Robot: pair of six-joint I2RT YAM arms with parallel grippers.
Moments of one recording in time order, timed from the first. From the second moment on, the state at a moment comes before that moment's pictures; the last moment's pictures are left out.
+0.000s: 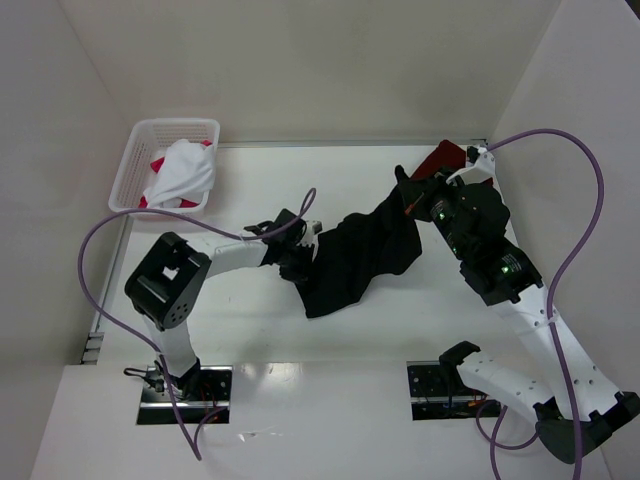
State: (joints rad) left arm -0.61 1.80 1.04 -0.32 0.33 -0.38; right arm 0.48 0.89 1.12 -0.34 0.22 0.62
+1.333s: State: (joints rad) left arm -0.53 0.79 1.63 -0.70 -0.18 -0.35; right arm 0.48 0.78 1.65 -0.40 0.19 0.56
